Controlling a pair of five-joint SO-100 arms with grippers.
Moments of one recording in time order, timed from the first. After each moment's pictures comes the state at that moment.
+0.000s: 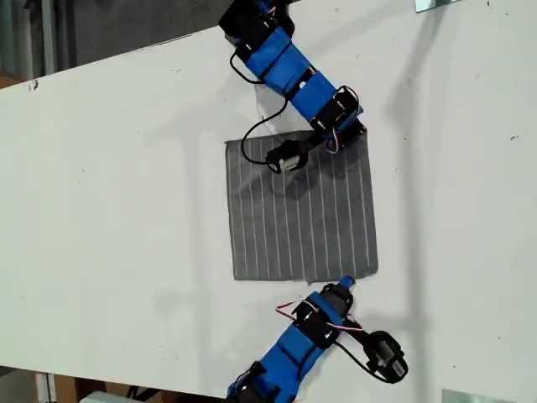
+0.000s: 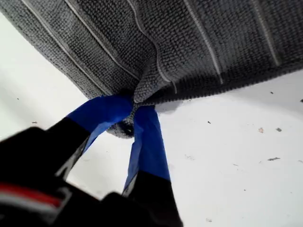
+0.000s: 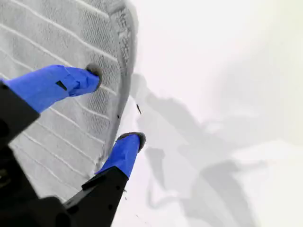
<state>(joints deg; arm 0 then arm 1) 32.2 64.2 68.9 85.9 -100.5 -38.8 61.3 83.1 76.6 101.4</state>
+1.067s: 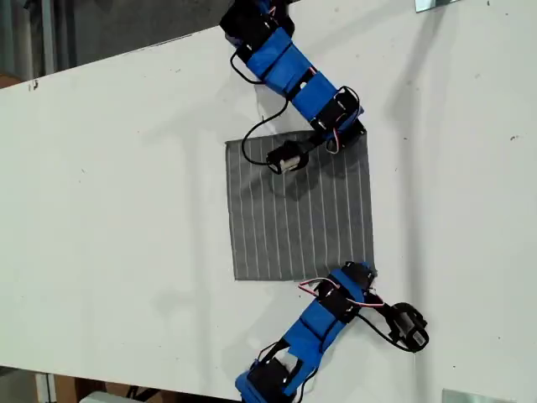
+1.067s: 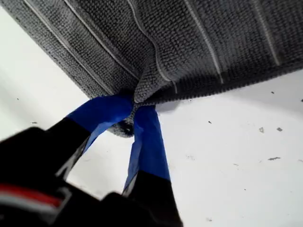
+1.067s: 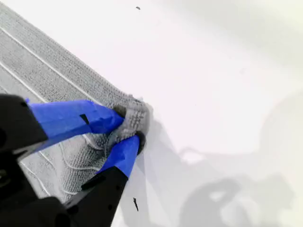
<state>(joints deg) 32.6 42.5 49.8 77.6 -103.2 -39.0 60.8 81.6 77.3 101.4</state>
